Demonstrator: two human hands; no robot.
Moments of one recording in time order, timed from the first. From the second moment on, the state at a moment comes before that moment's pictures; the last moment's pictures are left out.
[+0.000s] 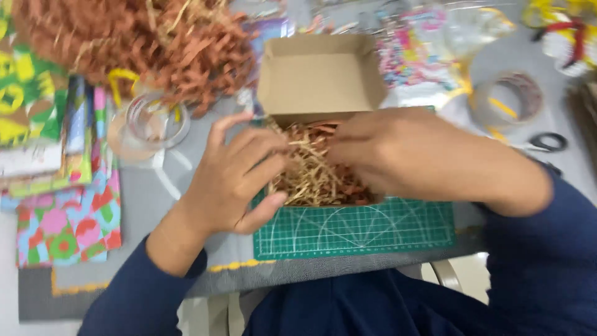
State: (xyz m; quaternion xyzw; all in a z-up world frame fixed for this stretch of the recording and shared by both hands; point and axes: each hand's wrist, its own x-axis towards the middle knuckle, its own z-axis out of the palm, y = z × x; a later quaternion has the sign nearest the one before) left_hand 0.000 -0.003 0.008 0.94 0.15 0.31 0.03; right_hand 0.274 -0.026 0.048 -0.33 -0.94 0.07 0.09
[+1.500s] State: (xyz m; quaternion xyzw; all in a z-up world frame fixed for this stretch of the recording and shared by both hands) left_hand -0.010 -0.108 -0.048 0.86 0.39 0.31 -0.05; right_hand 0.245 0.184 -0.046 -0.51 -0.81 0.22 0.20
